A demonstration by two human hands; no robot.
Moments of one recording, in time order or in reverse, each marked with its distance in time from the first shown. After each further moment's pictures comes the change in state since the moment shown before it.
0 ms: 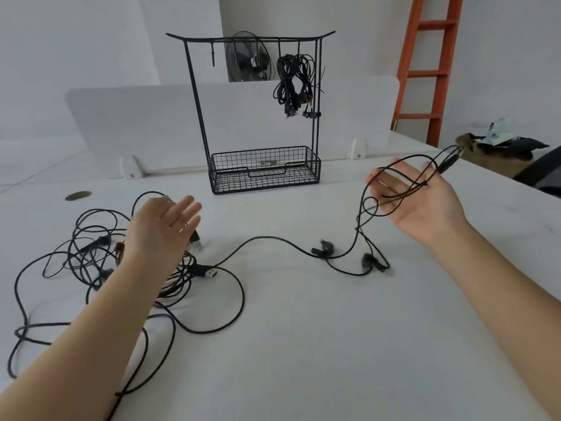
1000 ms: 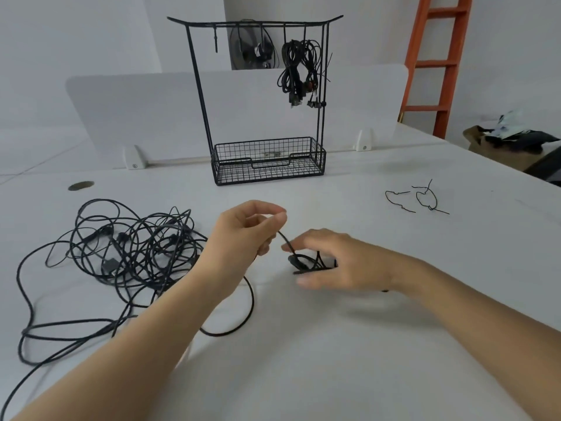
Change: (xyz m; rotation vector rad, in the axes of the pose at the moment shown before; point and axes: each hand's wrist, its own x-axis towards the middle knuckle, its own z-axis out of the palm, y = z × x) left_hand -0.048 -0.051 0.038 0.638 -0.391 0.121; right_hand -0.046 0.063 0.031 -1.757 -0.803 0.048
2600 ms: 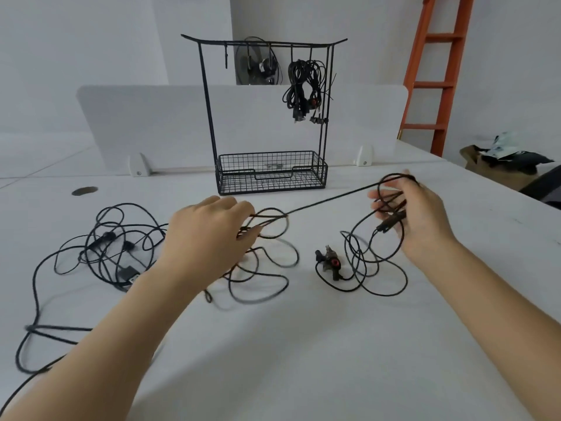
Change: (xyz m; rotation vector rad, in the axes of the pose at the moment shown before) left_hand 0.007 0.014 -0.042 1.436 0.214 0.789; right_hand 0.006 0.040 -0.046 1.117 1.048 0.260
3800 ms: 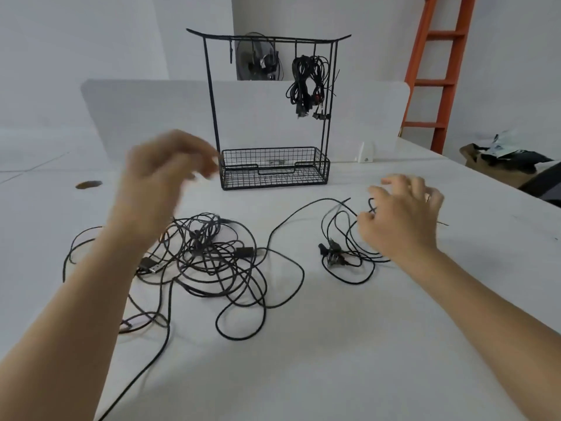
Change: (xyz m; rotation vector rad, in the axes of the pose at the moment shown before) left_hand 0.013 -0.021 -0.063 -1.096 0.102 -0.331; right_hand -0.021 0.017 0.006 -1.482 0.044 -0.646
